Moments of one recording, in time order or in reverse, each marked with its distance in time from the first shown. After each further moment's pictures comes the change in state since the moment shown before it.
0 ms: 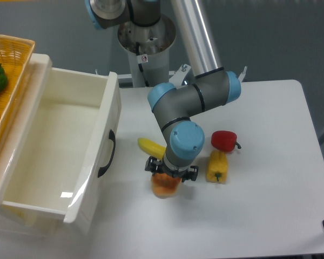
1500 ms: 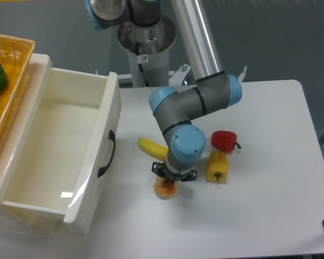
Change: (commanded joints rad) arm 0.008 0.009 0.018 -0.003 -0.003 0.000
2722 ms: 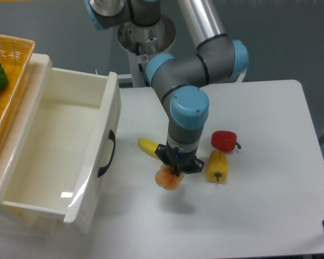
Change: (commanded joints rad) arm 0.006 0.187 0.032 -0.040 0.005 0.319
